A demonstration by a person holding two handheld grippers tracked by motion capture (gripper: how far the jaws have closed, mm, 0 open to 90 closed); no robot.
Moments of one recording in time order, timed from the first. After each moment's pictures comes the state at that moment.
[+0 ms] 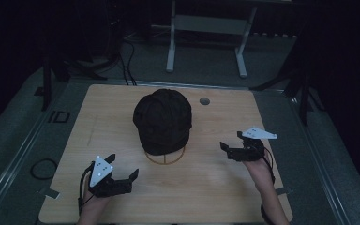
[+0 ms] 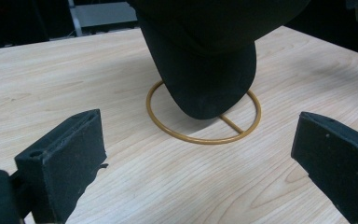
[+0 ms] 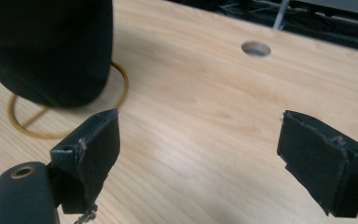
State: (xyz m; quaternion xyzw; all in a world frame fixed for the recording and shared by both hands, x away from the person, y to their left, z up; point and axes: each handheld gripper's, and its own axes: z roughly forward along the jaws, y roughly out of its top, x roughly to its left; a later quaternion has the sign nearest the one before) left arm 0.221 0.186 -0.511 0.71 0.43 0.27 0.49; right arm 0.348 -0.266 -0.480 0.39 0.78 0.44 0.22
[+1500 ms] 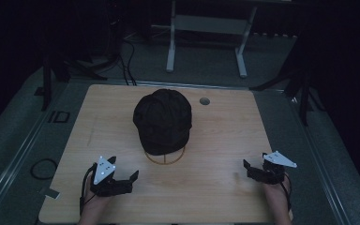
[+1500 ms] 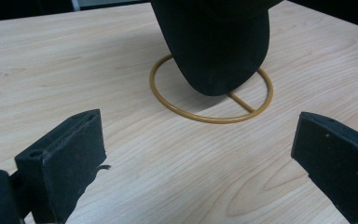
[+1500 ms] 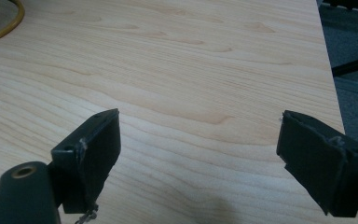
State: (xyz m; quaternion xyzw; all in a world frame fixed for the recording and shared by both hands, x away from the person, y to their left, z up) left arm 0.228 0.187 -0.526 0.72 0.44 0.26 0.46; right arm 0.302 -0.337 -0.540 0.48 0.73 0.38 0.29
